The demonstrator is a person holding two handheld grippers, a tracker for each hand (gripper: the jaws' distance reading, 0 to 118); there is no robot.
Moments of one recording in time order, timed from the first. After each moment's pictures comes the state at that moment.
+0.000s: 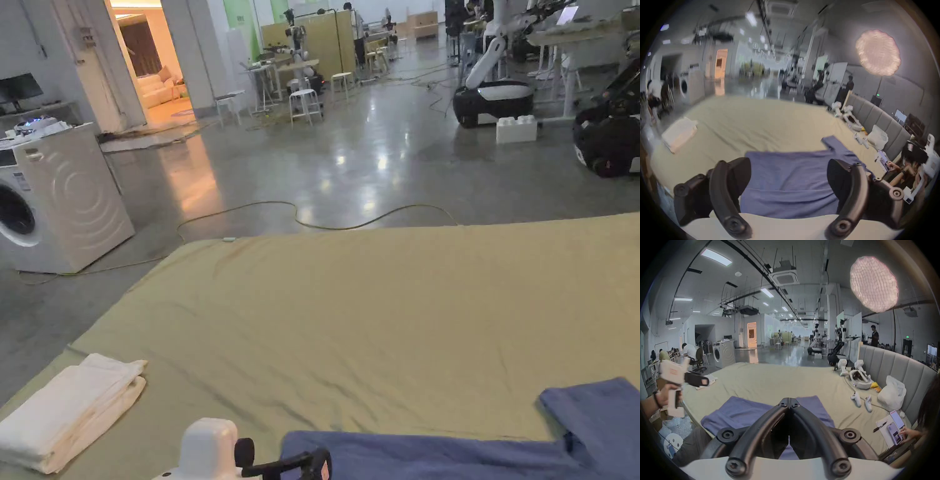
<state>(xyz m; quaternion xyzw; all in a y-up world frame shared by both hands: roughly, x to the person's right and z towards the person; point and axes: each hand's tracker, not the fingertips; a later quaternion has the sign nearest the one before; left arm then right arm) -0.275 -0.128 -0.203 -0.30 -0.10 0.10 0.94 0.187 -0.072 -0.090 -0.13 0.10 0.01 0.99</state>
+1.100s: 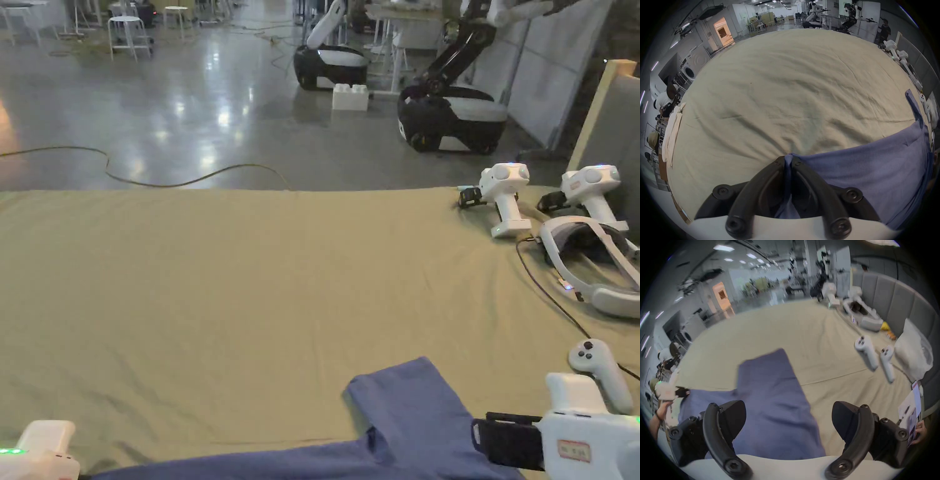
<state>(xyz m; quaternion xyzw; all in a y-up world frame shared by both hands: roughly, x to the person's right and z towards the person) -0.271 -0.292 -0.435 -0.54 0.03 -0.04 0.84 0.315 -0.211 -0.424 -0.46 0.00 -0.08 0.89</state>
